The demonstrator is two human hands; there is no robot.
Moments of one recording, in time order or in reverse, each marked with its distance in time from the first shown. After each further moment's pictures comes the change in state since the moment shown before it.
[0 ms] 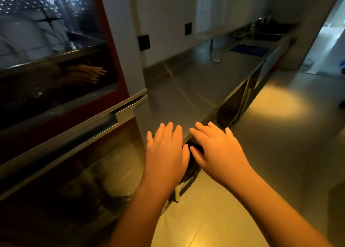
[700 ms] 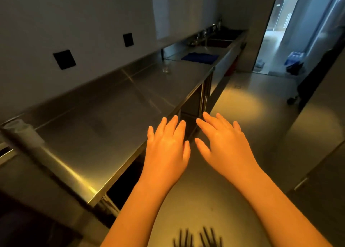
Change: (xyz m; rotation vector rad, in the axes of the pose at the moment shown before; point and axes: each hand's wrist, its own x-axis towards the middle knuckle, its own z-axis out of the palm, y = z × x) left_hand 0.167 0.232 0.079 -0.128 0.098 0.322; right_hand 0.048 0.289 -0.027 -0.025 0.282 0.244
